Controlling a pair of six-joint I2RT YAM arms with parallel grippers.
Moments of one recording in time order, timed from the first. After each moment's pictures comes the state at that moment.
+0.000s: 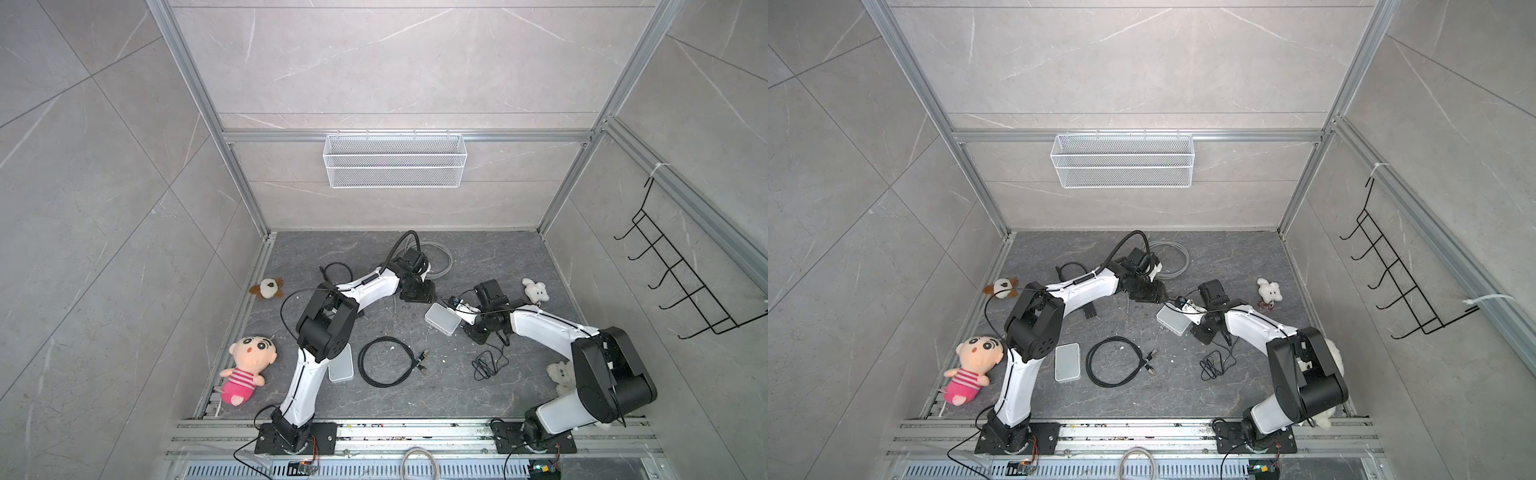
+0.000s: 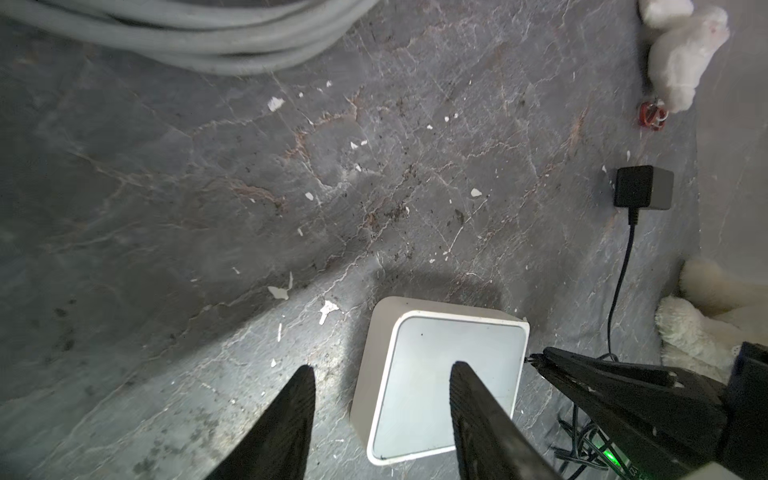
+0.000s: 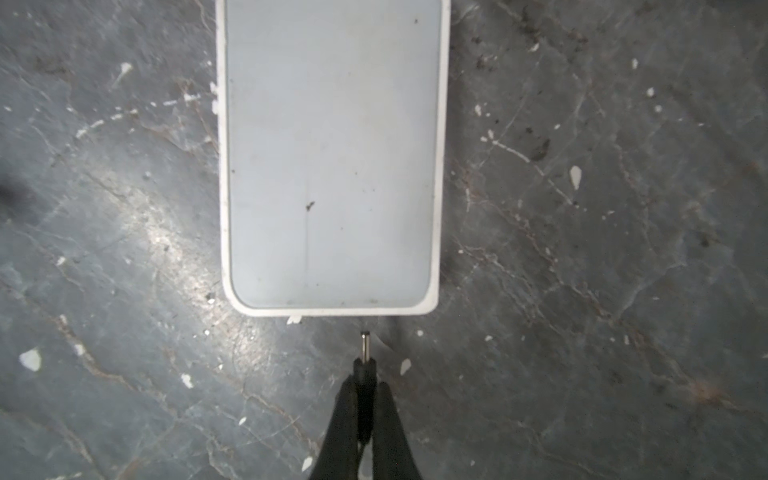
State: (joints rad) left arm -0.71 2.19 1.69 -0.55 0.35 -0.42; right arm 0.32 1.54 0.81 -0.46 -0.13 -0.63
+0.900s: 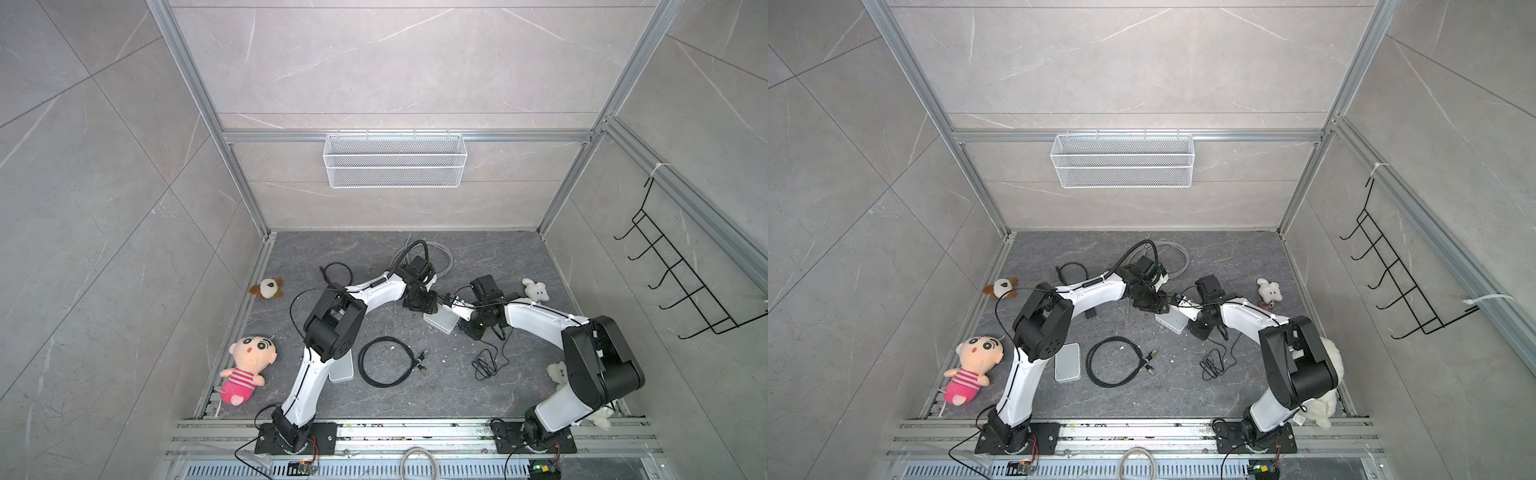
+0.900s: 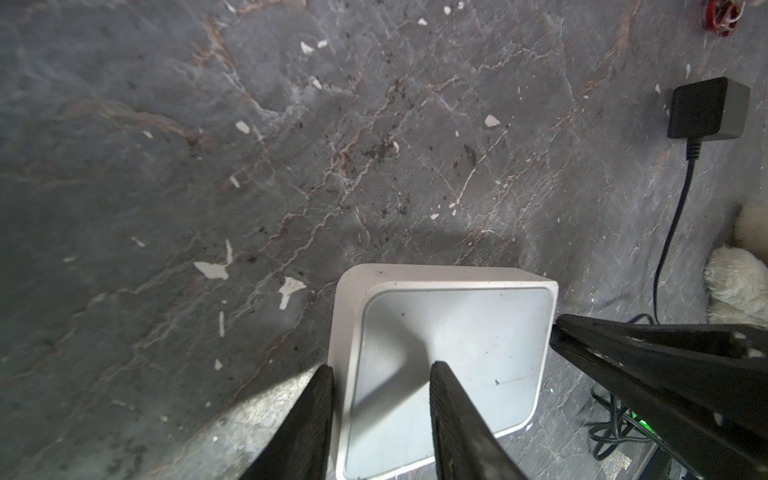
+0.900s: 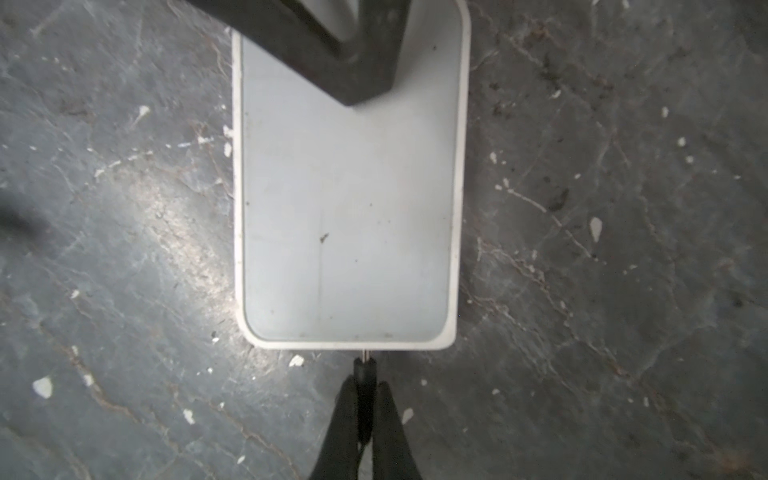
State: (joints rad) left arm -0.75 2.22 1.69 -0.60 0.35 -0.35; right arm 0.32 1.61 0.88 -0.48 -0.19 -0.65
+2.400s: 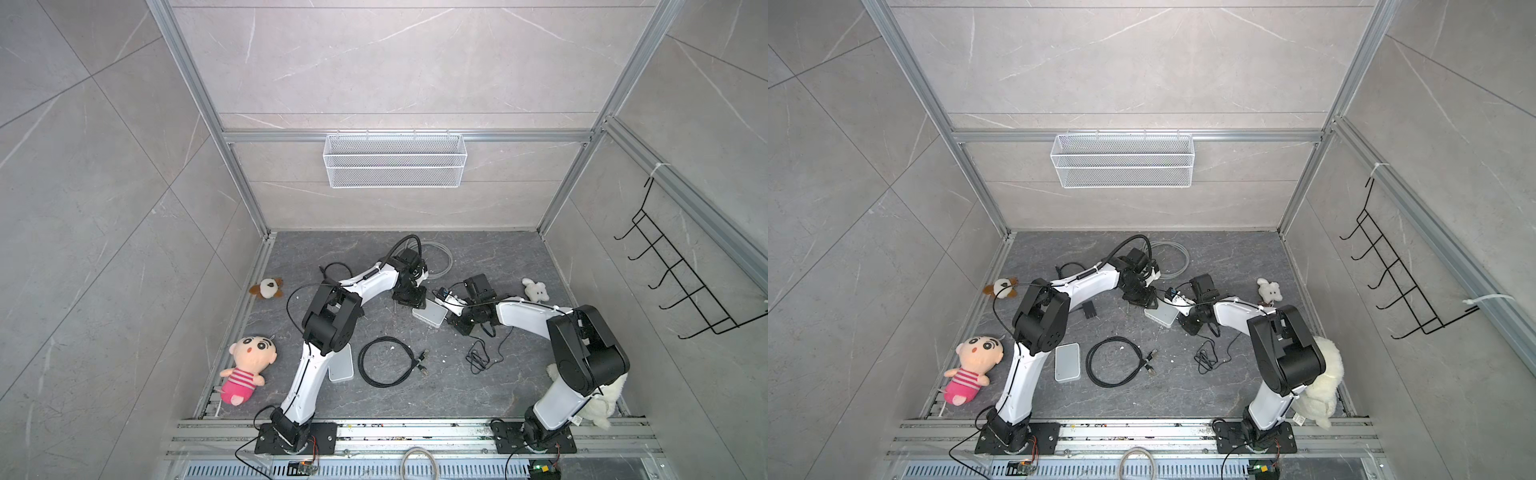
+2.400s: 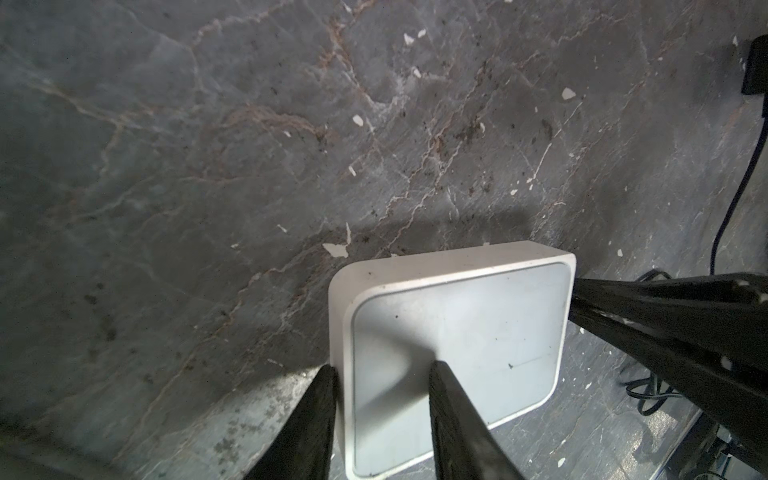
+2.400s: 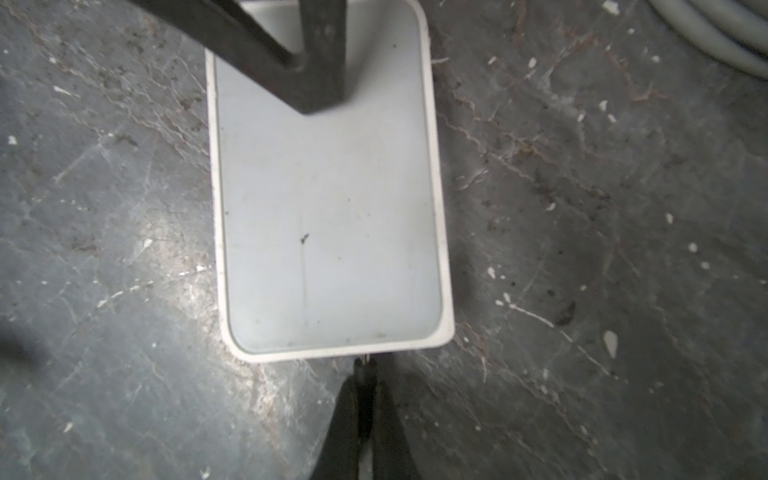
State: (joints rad) left arm -0.67 2.26 1.80 -0.78 0.37 -0.17; right arm 0.35 1.71 0.89 -0.29 -0.28 -0.55
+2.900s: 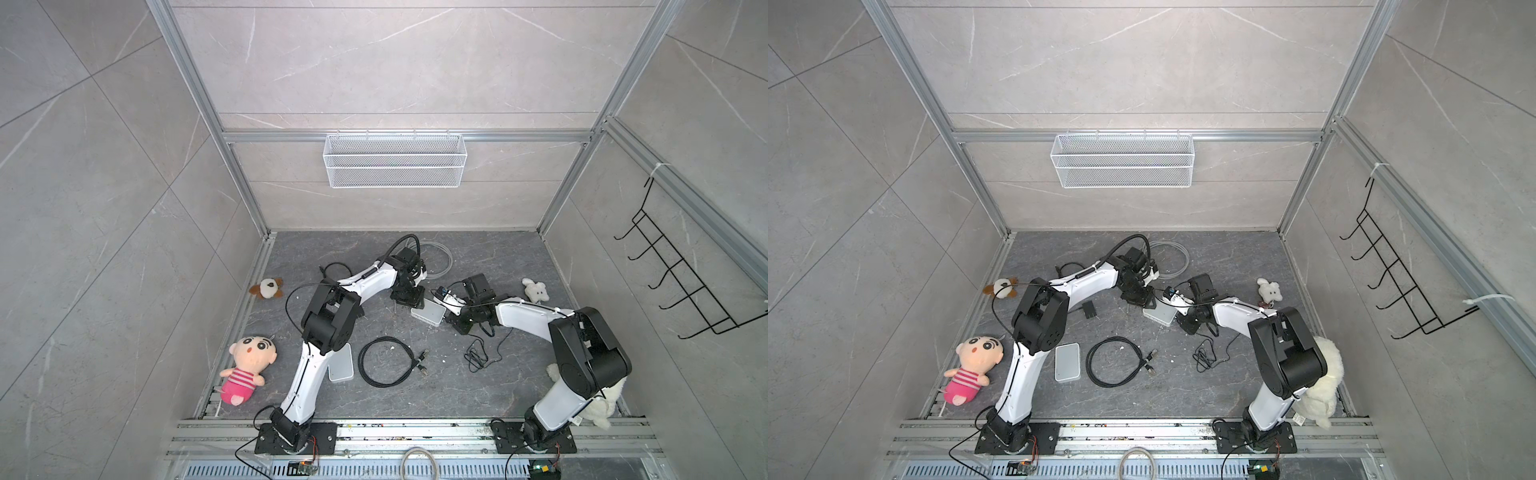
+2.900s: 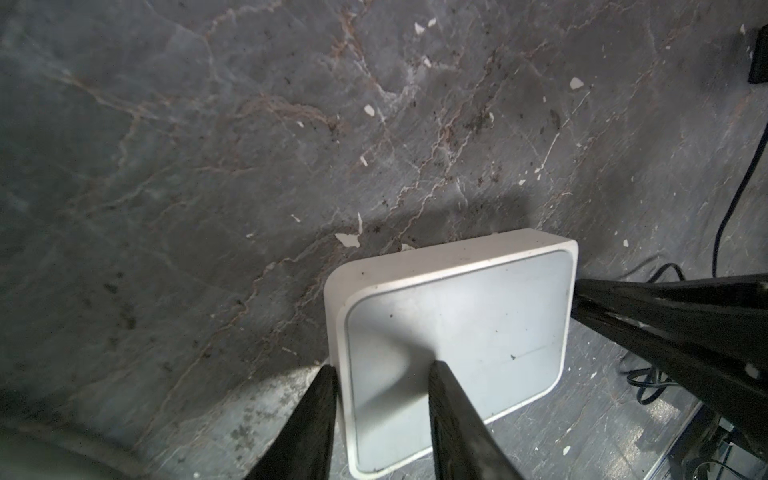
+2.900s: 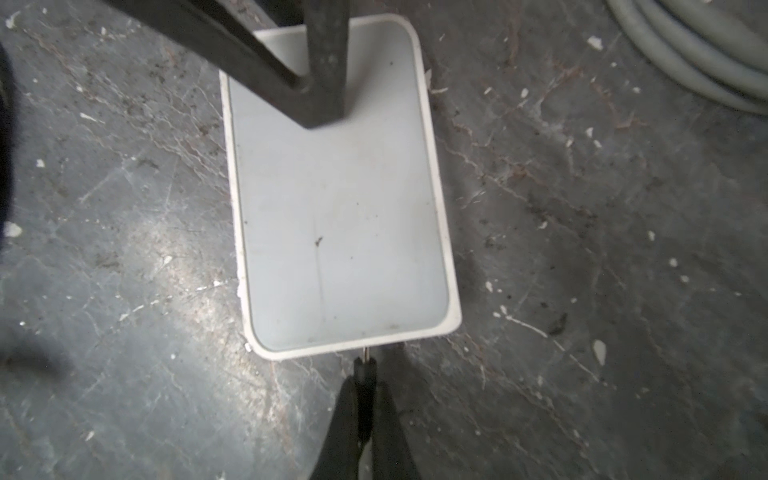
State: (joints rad) left arm -0.65 2.26 1.80 -0.81 0.37 -0.14; right arm 0.37 1.69 0.89 -0.28 -0.27 -0.54
